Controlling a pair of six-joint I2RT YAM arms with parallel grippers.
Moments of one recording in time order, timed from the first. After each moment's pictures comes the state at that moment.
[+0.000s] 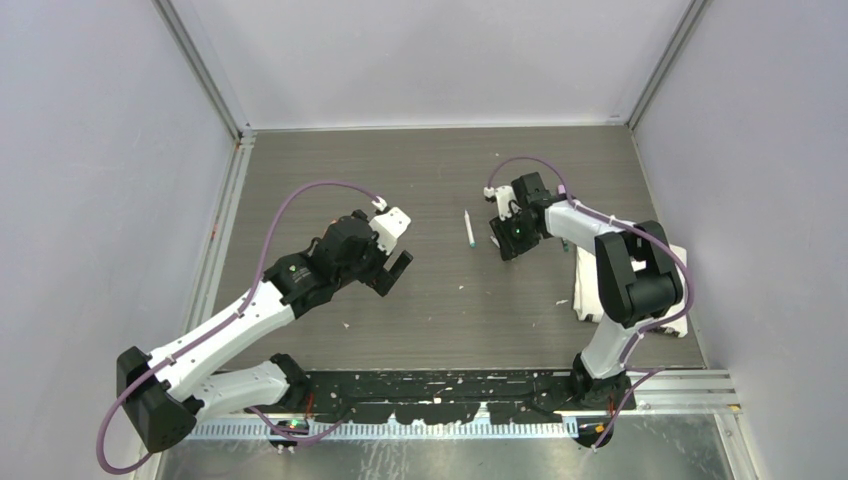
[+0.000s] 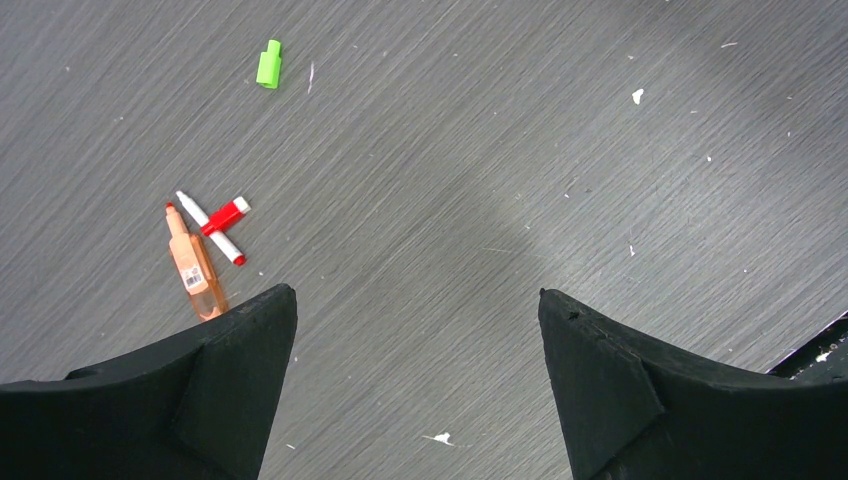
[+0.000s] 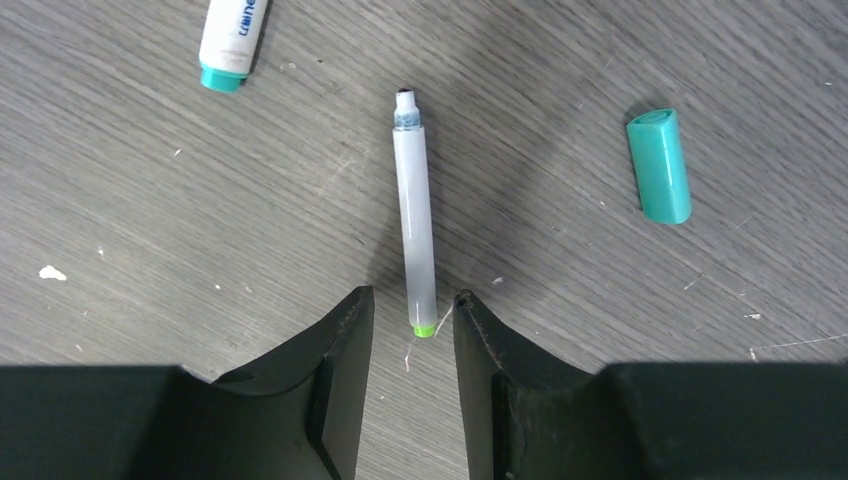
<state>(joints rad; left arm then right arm) -0.80 1.03 0.91 -0.53 -0.16 0.11 0.29 1.75 1.07 -0.49 -0.19 -0.24</state>
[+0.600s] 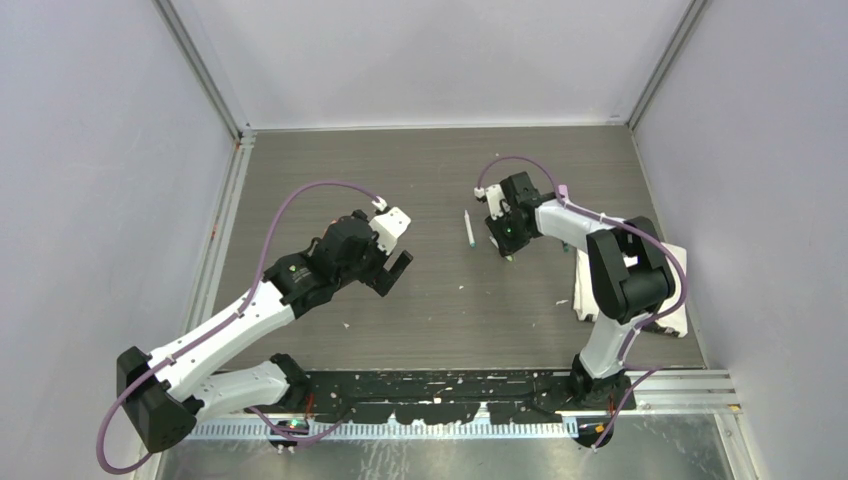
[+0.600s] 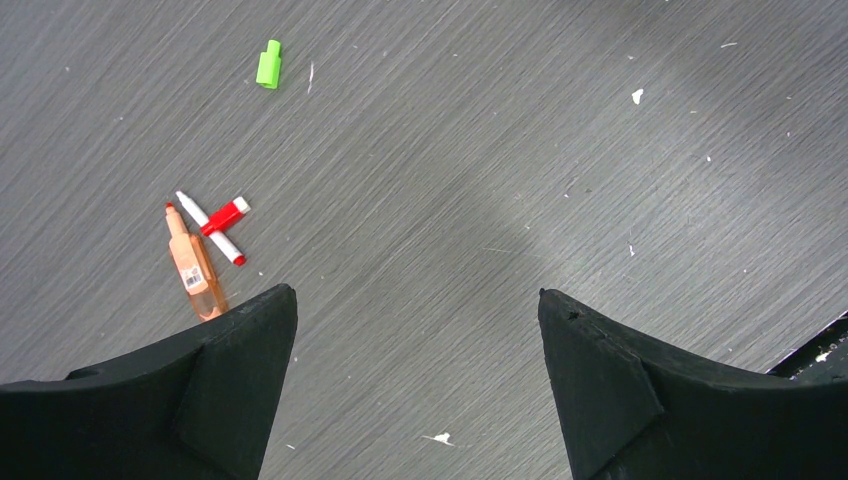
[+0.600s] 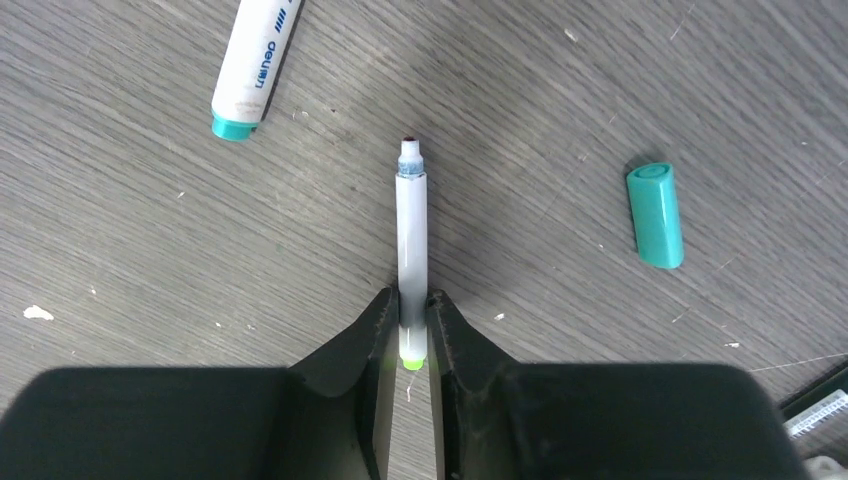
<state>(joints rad) -0.80 1.03 0.91 -0.53 -0.16 0.11 0.34 1.79 1.10 -0.47 -0.11 -0.24</state>
